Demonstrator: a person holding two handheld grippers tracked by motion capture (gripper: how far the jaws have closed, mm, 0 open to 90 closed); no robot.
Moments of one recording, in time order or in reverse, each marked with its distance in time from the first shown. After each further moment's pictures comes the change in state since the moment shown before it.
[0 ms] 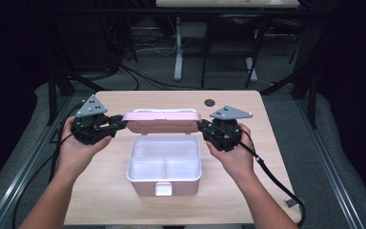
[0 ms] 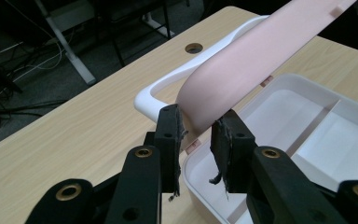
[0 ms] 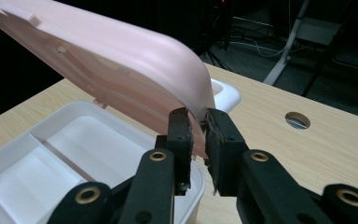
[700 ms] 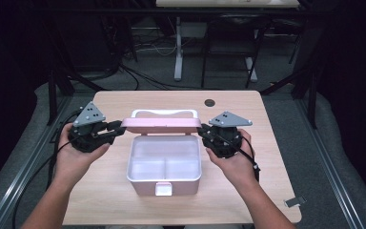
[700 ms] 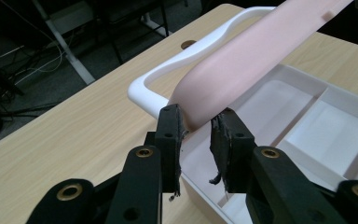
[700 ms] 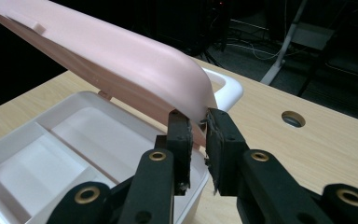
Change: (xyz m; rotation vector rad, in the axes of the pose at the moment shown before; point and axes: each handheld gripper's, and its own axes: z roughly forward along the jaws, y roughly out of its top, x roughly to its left) left arm -0.013 -0.012 -0.012 -0.007 -0.001 0.021; right arm 0.012 -0.009 -0.011 -0.006 -0.022 -0.034
